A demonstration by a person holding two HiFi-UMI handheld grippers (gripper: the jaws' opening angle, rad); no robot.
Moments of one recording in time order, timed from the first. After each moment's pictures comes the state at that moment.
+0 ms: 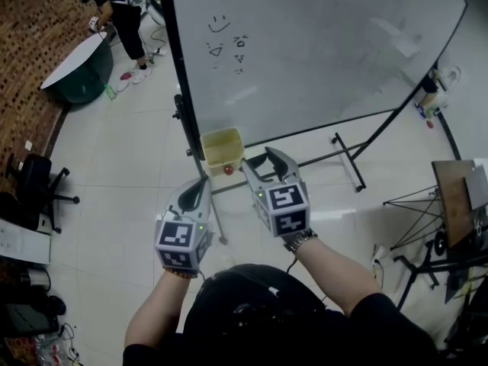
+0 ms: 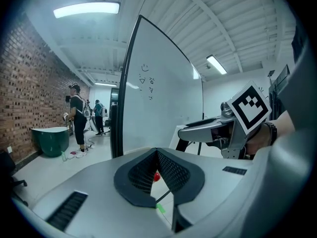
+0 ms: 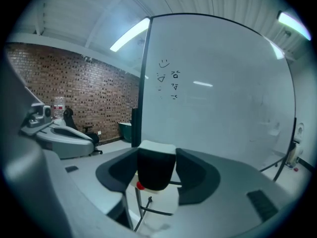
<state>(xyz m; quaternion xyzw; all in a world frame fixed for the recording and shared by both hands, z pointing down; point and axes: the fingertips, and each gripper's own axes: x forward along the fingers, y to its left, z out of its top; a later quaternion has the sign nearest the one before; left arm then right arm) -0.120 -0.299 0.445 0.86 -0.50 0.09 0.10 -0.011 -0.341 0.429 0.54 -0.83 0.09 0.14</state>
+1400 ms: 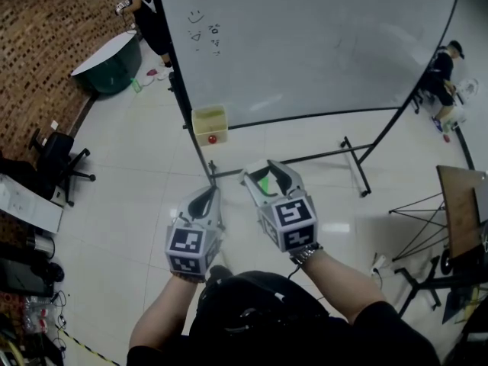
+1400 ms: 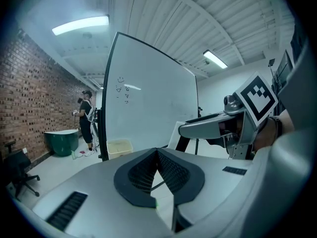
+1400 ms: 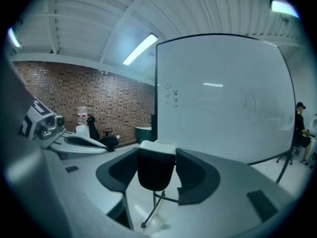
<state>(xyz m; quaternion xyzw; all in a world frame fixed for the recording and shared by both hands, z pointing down) -0.011 -0.140 0.436 0.83 -0.54 0.11 0.09 0.080 -0.178 0.412 0.46 -0.88 0.08 0.12</state>
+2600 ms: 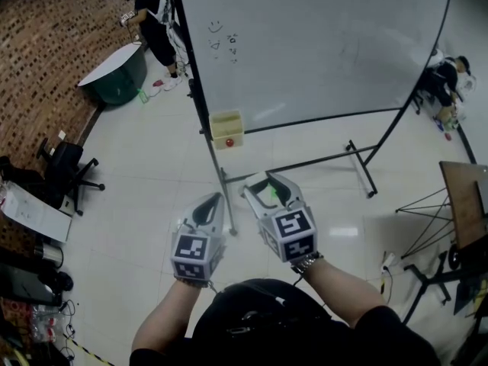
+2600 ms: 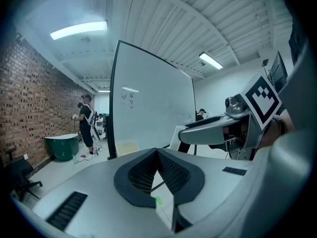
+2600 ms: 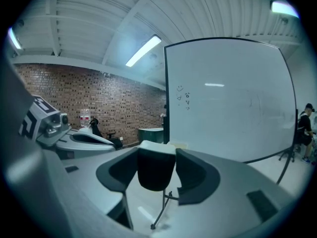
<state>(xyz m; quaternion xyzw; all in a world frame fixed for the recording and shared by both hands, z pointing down) -0.058 -0.103 0.416 0.84 -0.53 0.11 0.07 0.023 -0.130 0.402 0.45 -0.88 0.08 0.10</state>
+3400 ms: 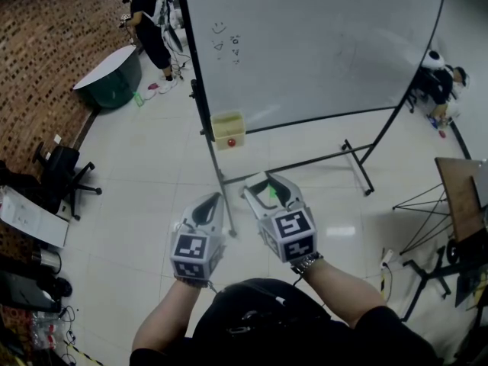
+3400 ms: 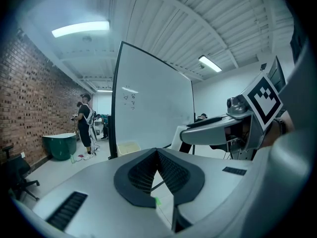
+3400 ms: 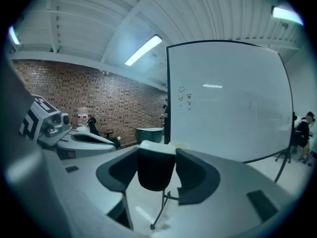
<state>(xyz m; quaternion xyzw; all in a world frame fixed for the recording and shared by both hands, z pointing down) -0.077 -0.098 0.413 0.85 -0.52 0.10 0.07 0.007 -0.121 0.400 0.47 -0.87 0.07 0.11</state>
